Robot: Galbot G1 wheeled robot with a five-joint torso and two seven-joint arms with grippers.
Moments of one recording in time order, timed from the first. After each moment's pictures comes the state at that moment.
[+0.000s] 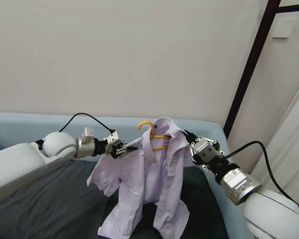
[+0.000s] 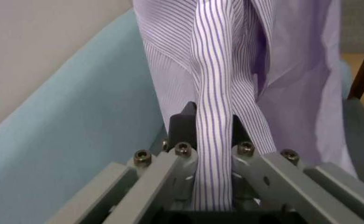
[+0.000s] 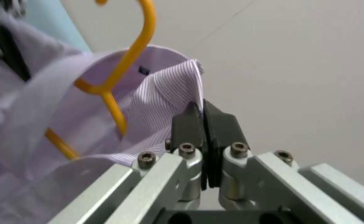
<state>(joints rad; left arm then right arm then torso) -0.22 -0.51 0.93 -1.70 -0.95 0.09 0.49 -0.67 0.48 -0.15 2.36 0.14 -0.46 0.27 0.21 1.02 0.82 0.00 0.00</state>
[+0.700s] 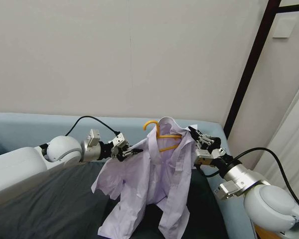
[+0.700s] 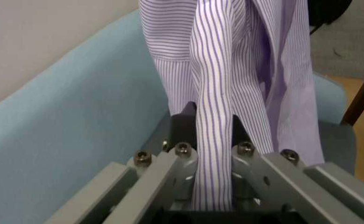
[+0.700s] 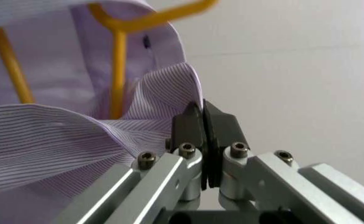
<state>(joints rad) -0.20 -0.49 0.91 -1.79 -1.06 0.16 0.37 -0.76 0.48 -0.11 2.24 -0.53 -0.33 0.09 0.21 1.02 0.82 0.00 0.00</state>
